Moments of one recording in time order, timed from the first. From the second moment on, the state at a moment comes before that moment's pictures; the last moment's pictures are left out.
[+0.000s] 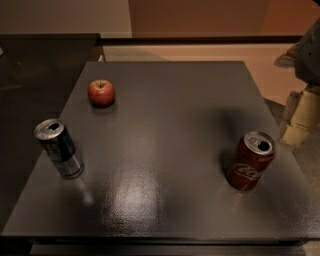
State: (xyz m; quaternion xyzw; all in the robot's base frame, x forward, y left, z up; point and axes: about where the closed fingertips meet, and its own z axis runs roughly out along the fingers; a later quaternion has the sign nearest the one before) arm 0.438 -0.217 0.976 -0.60 0.78 -0.03 0.16
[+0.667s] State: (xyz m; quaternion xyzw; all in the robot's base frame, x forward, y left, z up) arm 0.438 -0.217 0.976 -0.60 0.78 -0.03 0.16
